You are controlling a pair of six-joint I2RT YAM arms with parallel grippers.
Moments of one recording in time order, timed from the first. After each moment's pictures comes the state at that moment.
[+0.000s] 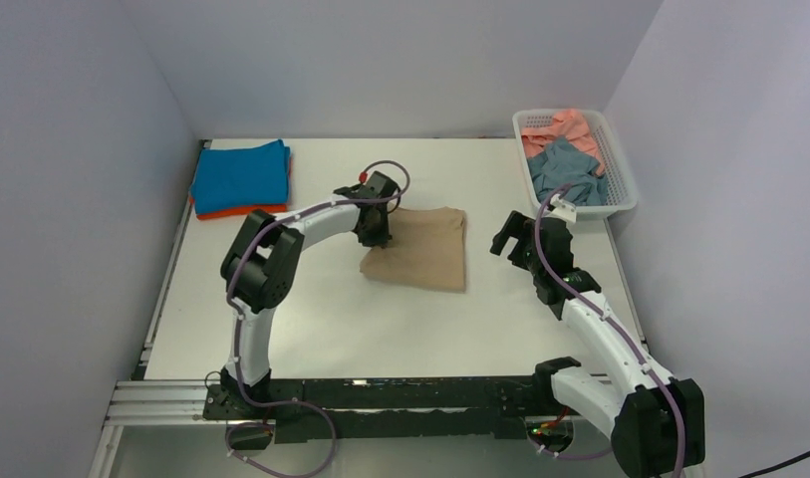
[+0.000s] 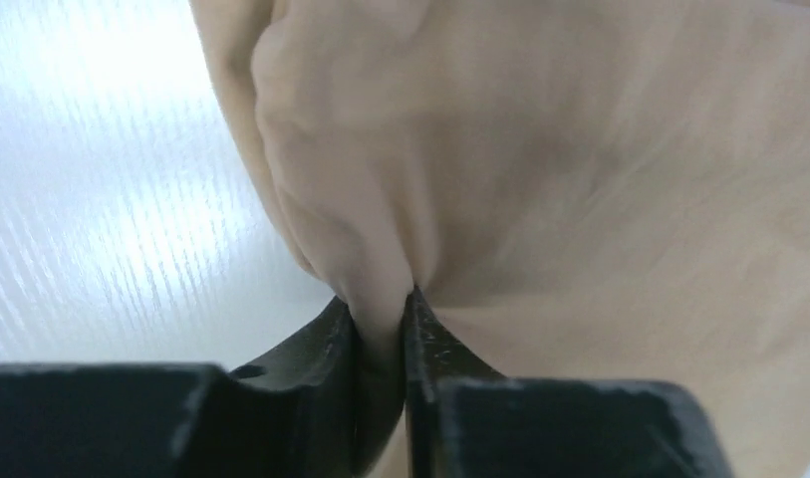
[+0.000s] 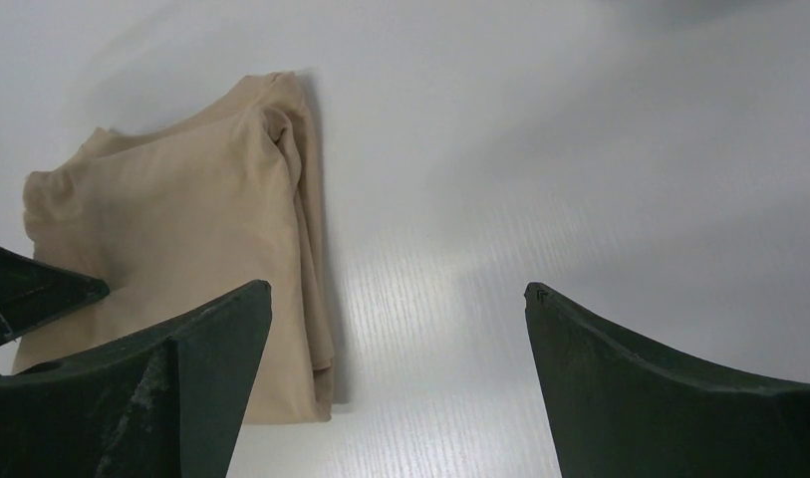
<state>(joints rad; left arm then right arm) -0.57 2.02 1.41 -0.49 -0.08 -0.63 0.22 0.96 0.59 -0.18 0.19 0.52</state>
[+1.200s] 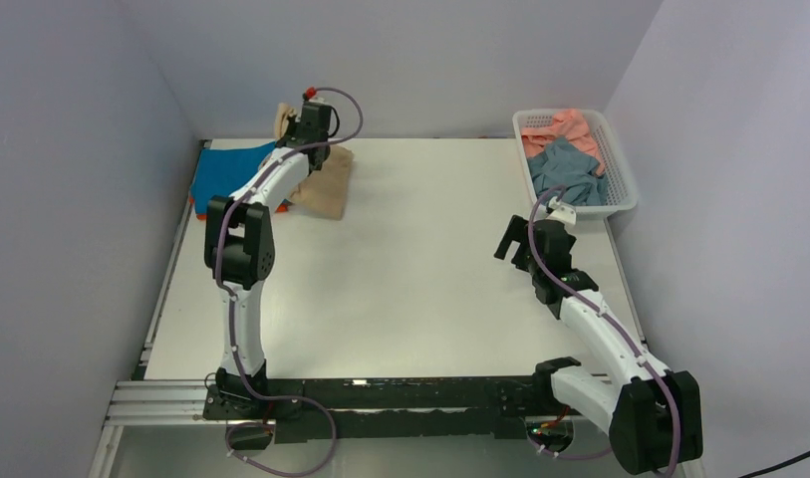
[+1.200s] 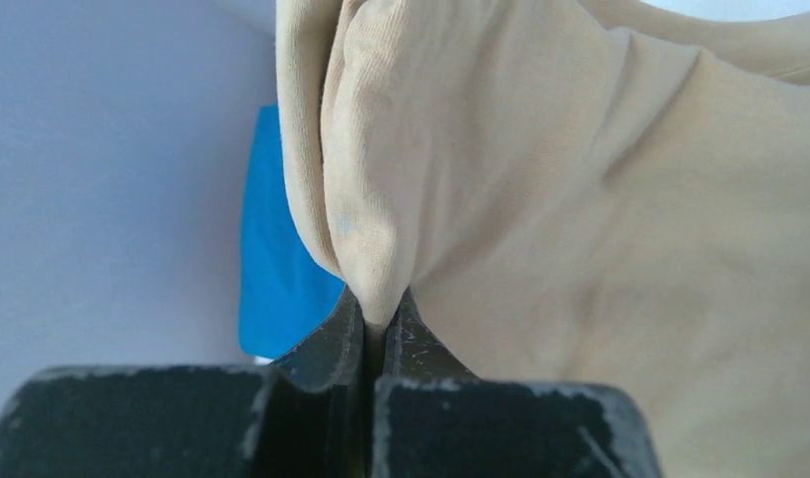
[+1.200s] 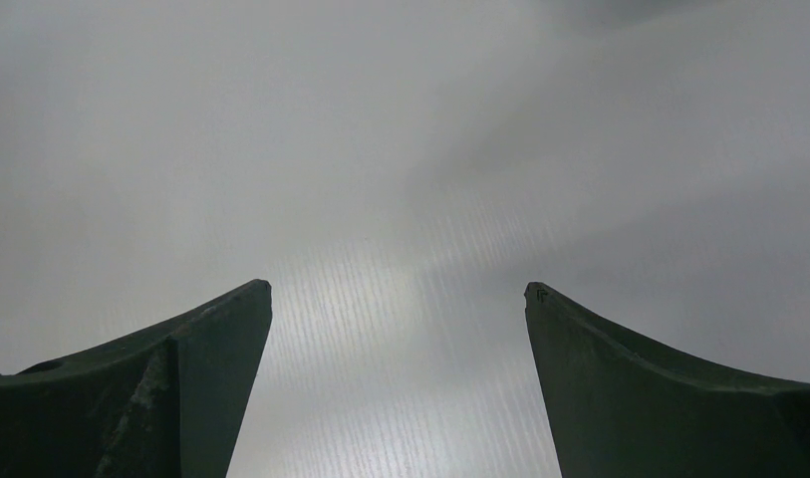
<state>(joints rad) -0.27 2.15 1.85 -0.37 -0.74 0.20 0.20 1.00 0.56 -0.16 0.26 0.44</state>
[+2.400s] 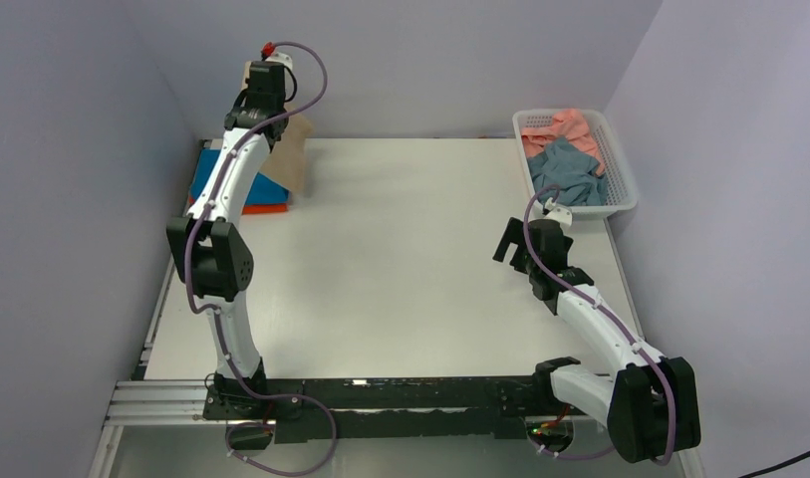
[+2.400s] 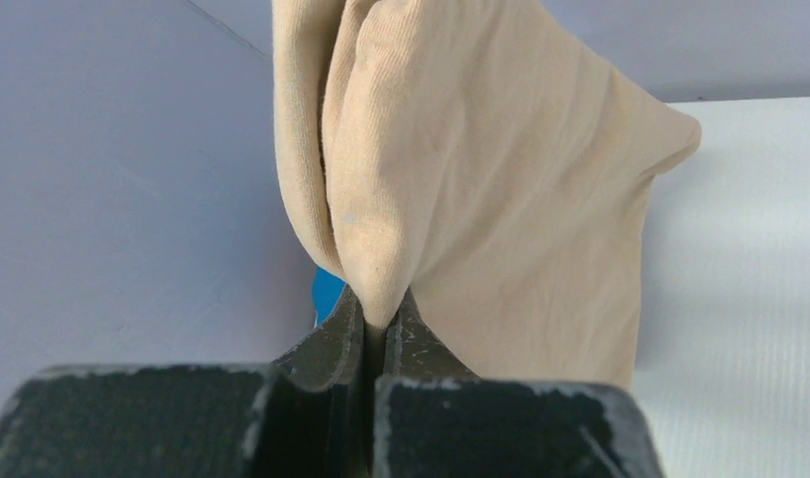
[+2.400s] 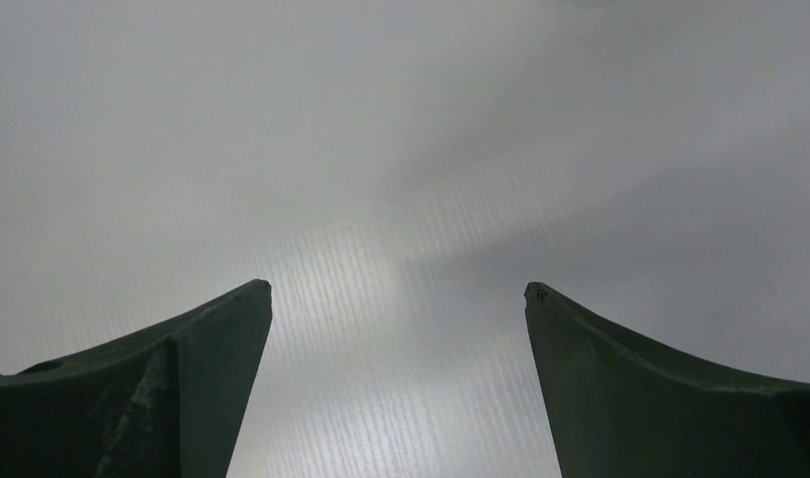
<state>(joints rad) -0.14 2.00 2.05 -0.53 -0.54 0.25 0.20 1.05 0.56 -0.16 0.26 0.44</state>
